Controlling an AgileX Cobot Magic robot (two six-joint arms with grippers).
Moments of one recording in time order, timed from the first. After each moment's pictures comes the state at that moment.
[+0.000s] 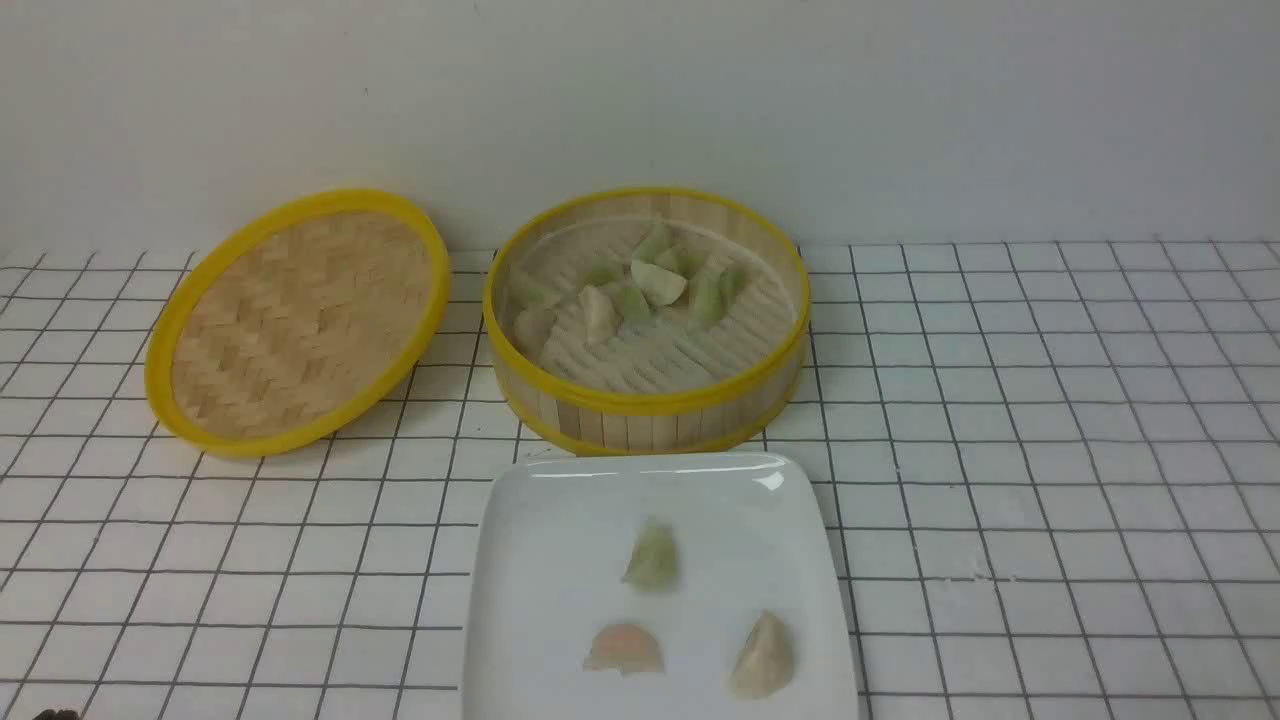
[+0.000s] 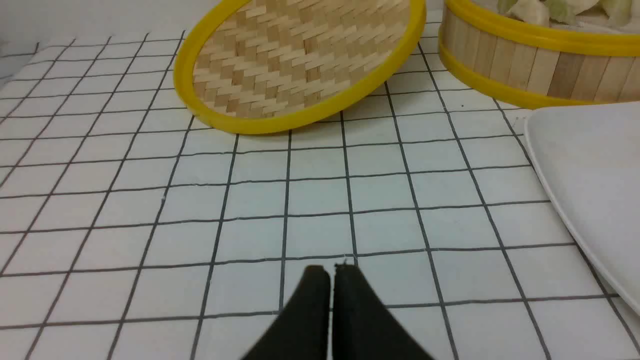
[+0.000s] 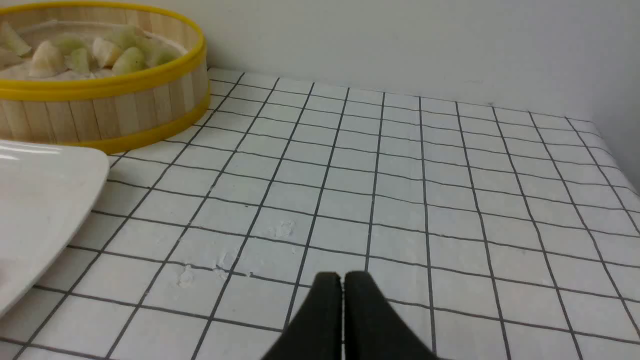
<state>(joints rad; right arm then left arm) 0.08 -0.01 0.02 -0.03 0.38 -0.03 -0.04 -0.01 0.03 0.00 0.38 -0.01</state>
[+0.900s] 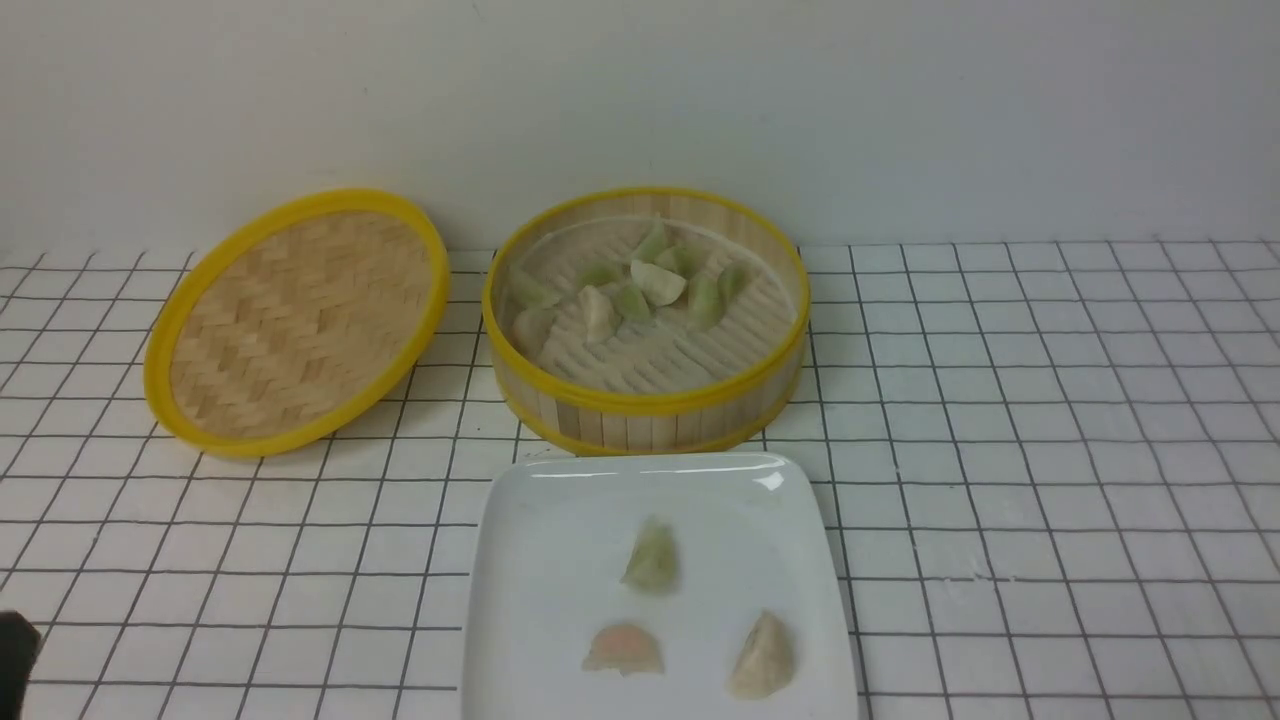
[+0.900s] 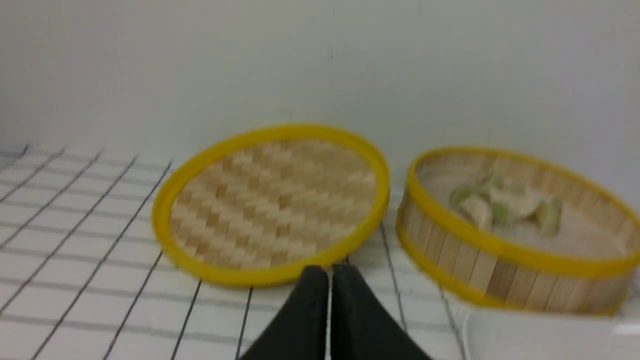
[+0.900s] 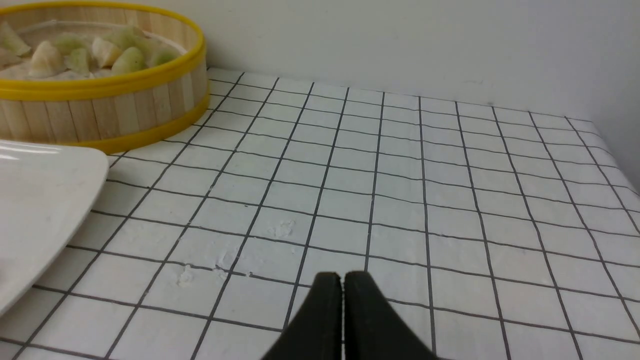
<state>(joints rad) 0.08 -0.01 0.02 -0.03 0.38 -0.03 -0.04 -0.01 0.03 -0.08 0.02 -0.15</state>
